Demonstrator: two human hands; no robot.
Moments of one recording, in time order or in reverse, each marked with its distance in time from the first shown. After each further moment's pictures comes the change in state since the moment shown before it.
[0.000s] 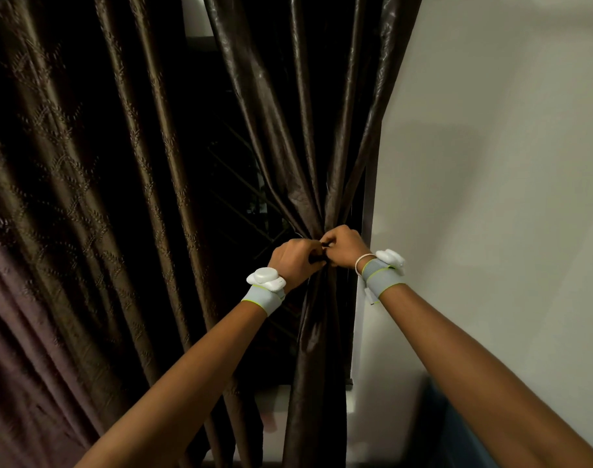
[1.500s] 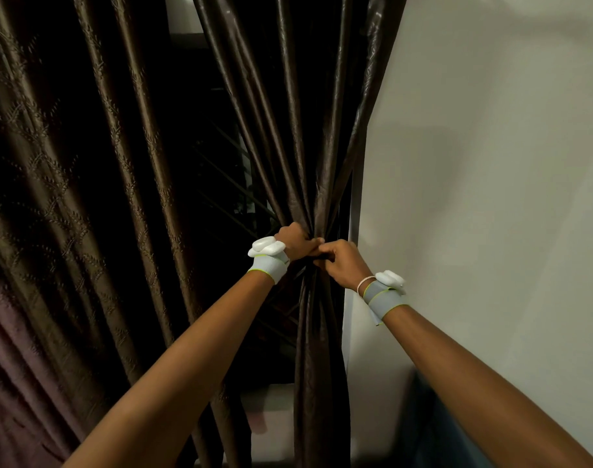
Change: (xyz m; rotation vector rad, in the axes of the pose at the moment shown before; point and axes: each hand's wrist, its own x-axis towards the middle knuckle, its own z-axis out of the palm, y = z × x) left_hand 0.045 0.012 -0.002 -0.243 -0.163 -0.341; right_hand -0.037 0.030 0.008 0.017 0.075 -0.248
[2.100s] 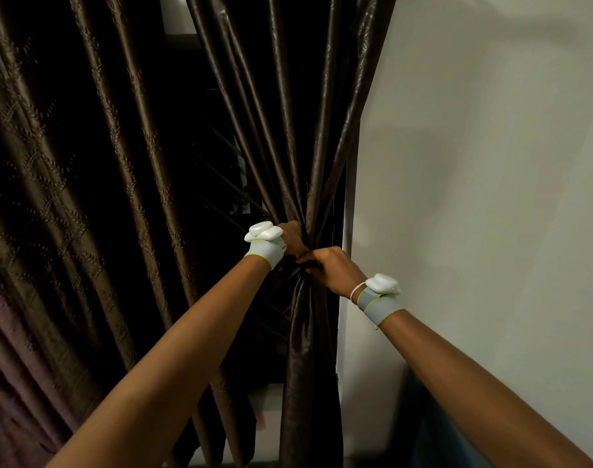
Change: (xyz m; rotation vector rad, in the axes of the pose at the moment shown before) left_hand 0.006 0.006 -0.015 0.242 -0.223 0.017; right_hand -0.019 -0.015 -0.001 -0.127 -0.103 -0.137
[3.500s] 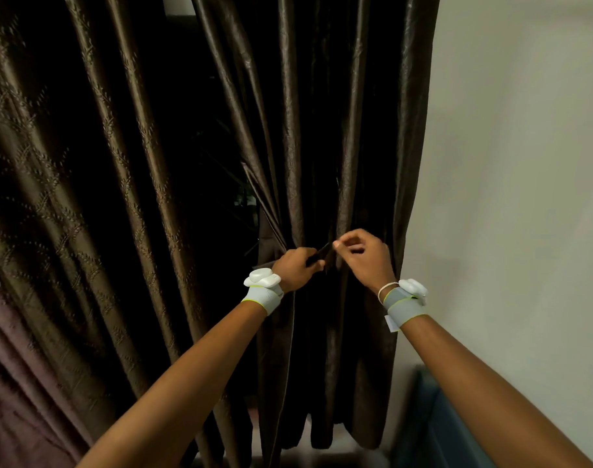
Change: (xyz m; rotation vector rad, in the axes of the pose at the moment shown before) left_hand 0.009 -0.039 0.070 -0.223 0.180 0.254; right_hand 0.012 0.035 -0.007 0.388 0.444 0.304
